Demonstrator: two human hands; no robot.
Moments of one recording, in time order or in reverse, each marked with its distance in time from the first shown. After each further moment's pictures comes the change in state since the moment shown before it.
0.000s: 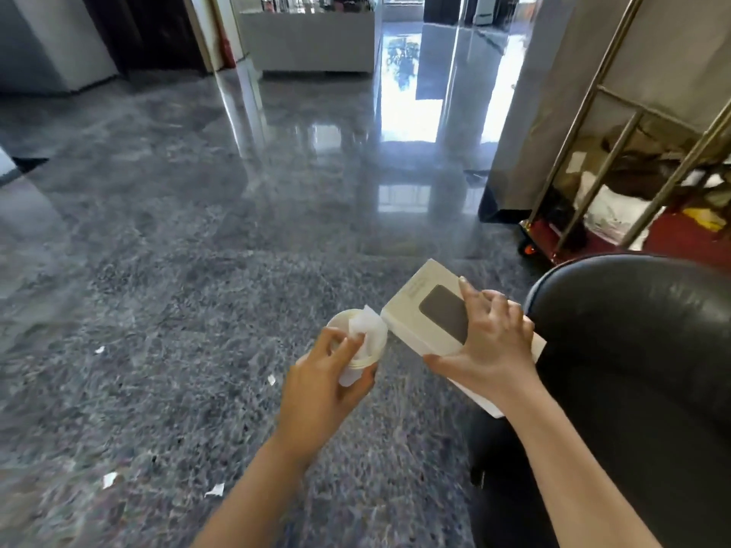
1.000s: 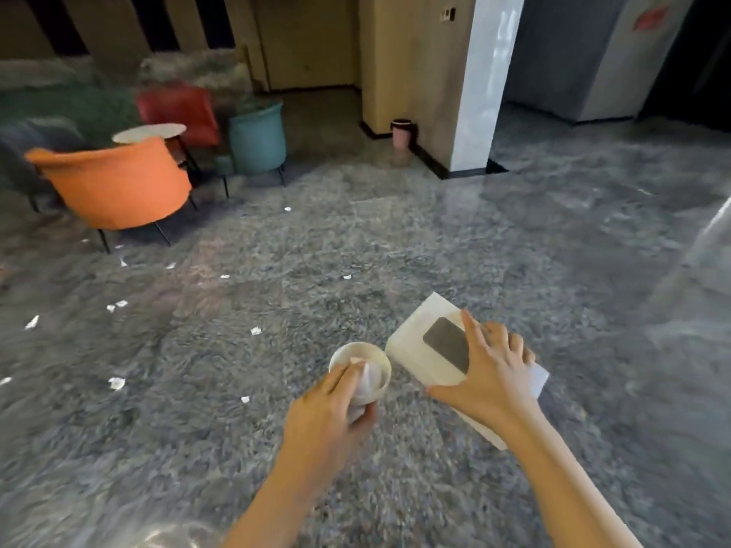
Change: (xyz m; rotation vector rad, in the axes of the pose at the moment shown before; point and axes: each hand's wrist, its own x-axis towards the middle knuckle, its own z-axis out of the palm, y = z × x) left_hand 0.175 -0.493 -0.207 0.834 0.586 -0.900; right_hand 0.446 -0.614 0.302 0.098 -0.446 -1.169
